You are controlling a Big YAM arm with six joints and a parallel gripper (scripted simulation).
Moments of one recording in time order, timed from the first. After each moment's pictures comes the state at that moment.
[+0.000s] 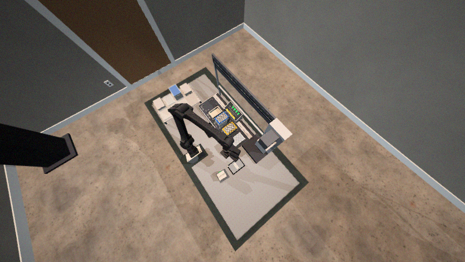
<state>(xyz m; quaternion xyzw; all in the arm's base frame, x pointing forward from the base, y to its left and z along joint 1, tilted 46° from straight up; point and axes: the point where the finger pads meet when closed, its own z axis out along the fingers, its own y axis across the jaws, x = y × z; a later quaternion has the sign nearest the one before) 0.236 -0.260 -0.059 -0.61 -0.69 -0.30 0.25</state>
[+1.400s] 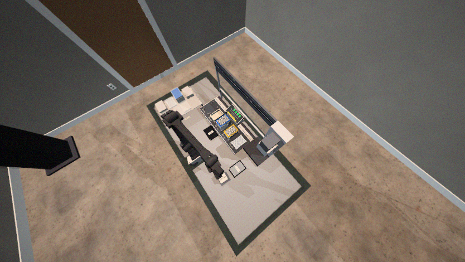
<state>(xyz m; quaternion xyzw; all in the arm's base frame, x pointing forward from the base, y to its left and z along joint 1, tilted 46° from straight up) 0.092 -0.255 -0.063 -0.69 -0.61 -0.27 0.29</state>
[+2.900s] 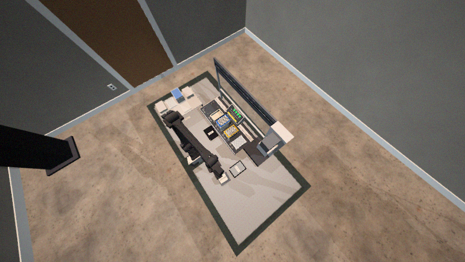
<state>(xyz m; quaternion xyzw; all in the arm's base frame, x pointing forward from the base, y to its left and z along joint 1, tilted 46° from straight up) 0.093 -0.244 -0.071 -0.69 -0.61 -0.27 0.28</state>
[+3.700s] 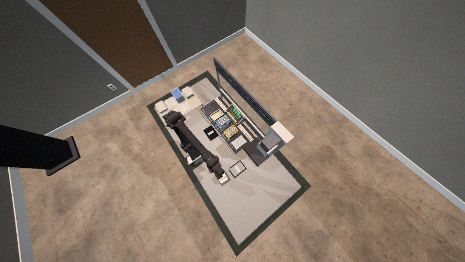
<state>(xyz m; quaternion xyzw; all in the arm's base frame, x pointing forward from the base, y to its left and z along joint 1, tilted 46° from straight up) 0.093 -0.216 -0.095 -0.69 -0.61 -0.27 0.29</state>
